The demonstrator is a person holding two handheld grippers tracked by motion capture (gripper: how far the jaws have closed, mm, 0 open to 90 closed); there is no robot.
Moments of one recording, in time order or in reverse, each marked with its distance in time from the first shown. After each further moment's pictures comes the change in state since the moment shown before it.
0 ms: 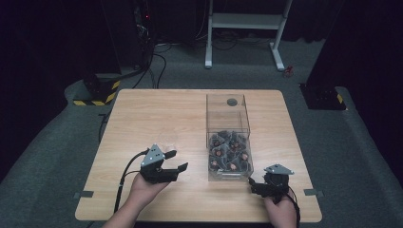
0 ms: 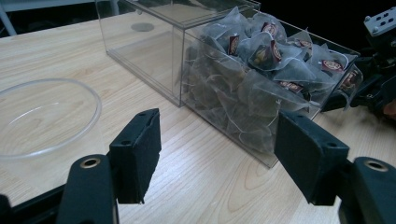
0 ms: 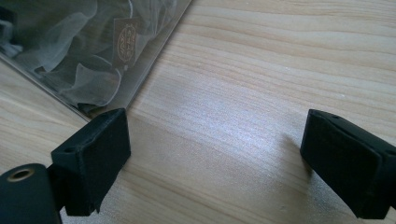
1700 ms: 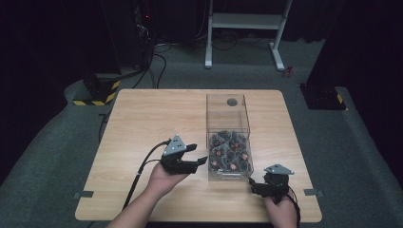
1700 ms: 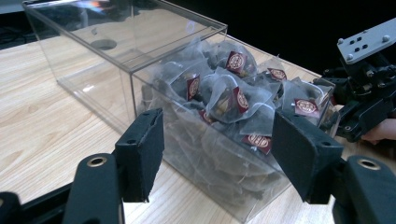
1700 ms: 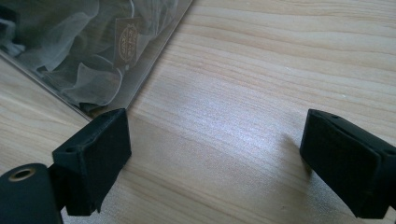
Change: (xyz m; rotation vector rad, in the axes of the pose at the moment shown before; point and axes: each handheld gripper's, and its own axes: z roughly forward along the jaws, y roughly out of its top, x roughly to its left) left arm -0.020 0.038 0.047 0.002 -0.093 0.027; right arm 0.000 0.000 0.000 0.000 0.003 -0.006
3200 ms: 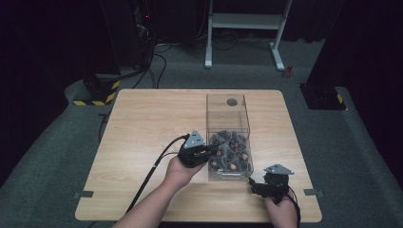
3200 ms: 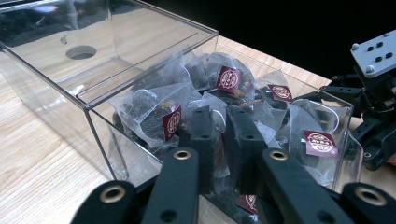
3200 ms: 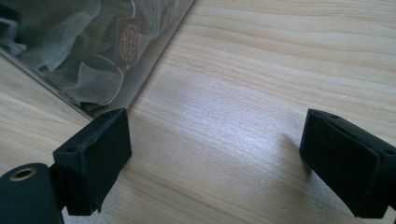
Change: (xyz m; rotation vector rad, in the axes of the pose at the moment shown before) left arm -0.008 0.017 0.046 0.031 -0.010 0.029; right arm 0.000 0.000 0.000 -0.003 0.002 -0.006
